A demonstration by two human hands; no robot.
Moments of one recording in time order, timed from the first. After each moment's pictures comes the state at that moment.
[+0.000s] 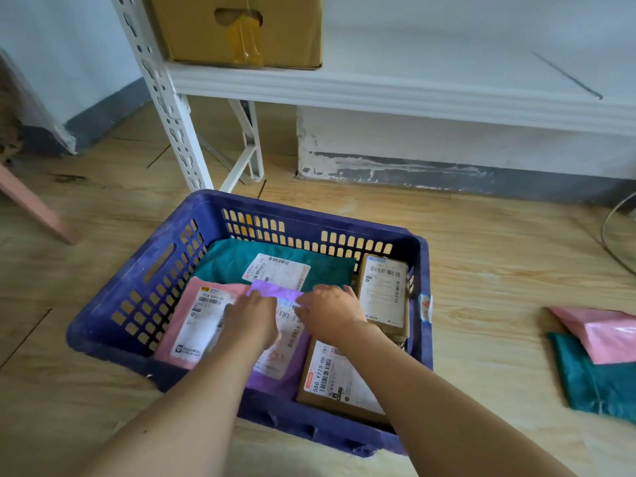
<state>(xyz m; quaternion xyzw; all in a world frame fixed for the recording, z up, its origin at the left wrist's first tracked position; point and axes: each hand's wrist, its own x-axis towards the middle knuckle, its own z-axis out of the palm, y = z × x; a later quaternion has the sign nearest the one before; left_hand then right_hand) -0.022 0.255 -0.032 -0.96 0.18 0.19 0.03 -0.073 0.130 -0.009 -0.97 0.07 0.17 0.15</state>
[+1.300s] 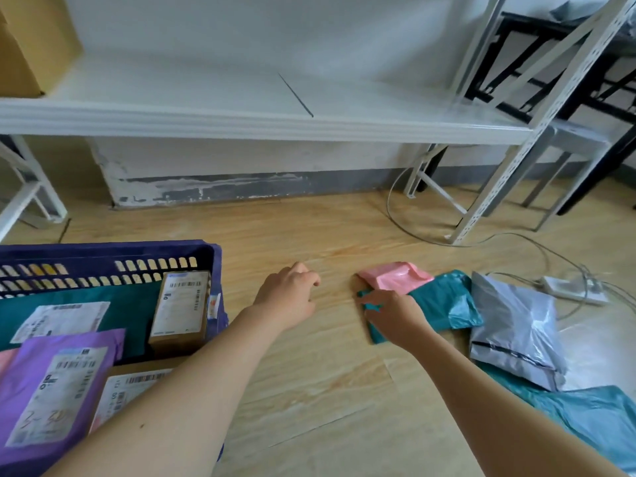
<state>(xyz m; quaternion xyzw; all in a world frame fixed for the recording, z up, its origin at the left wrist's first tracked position) -0.195 -0.010 0.060 -0.82 0.54 0.14 -0.14 -0.356 -0.120 0.057 -0.87 0.44 0.00 0.22</state>
